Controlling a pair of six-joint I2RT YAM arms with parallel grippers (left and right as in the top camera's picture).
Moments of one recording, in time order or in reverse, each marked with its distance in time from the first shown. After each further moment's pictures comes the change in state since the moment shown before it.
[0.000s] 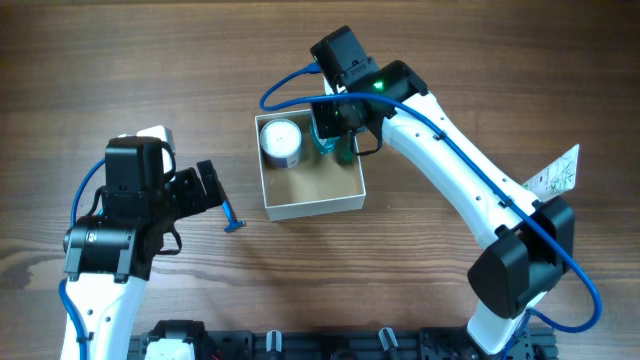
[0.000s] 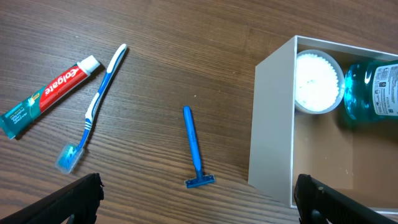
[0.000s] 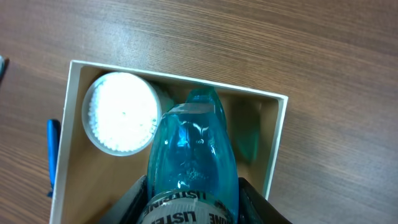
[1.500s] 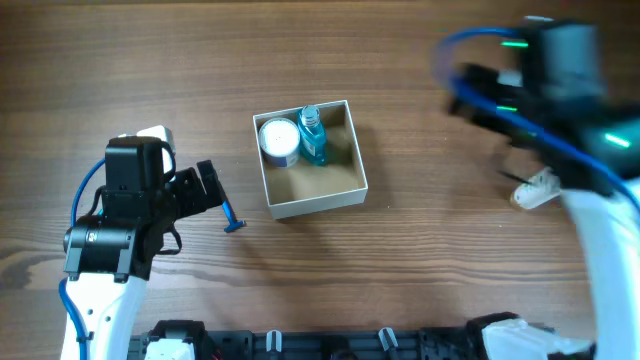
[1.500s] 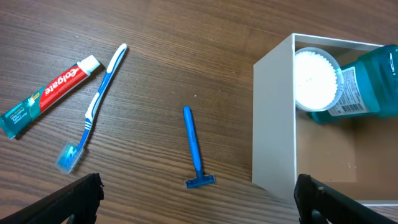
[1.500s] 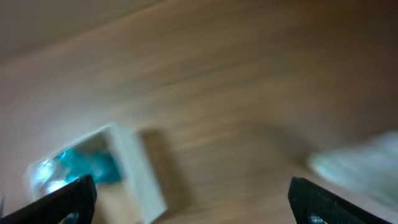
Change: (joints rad) left arm 0.000 0.001 0.000 0.000 0.000 0.000; right arm -0.436 -0.525 0.016 -0.340 0.201 0.201
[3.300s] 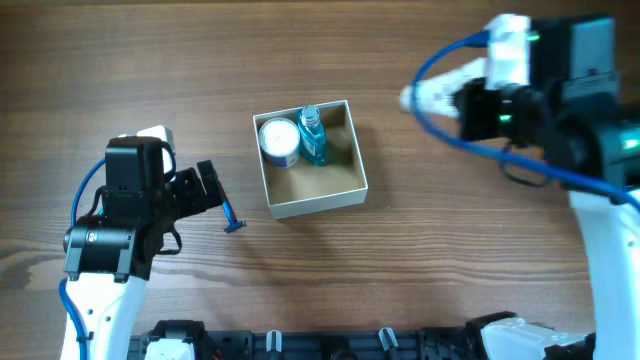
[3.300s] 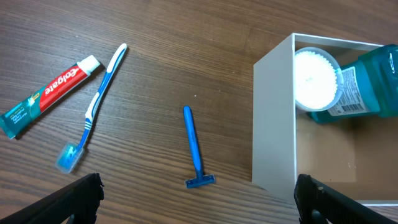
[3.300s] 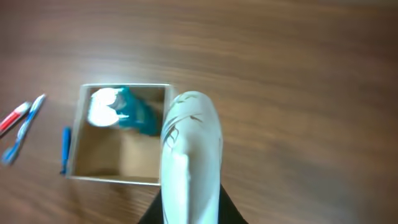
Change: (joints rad) left arm 0.000 0.000 0.000 0.000 0.000 0.000; right arm 0.118 0.051 0.094 0.016 -0.273 -0.435
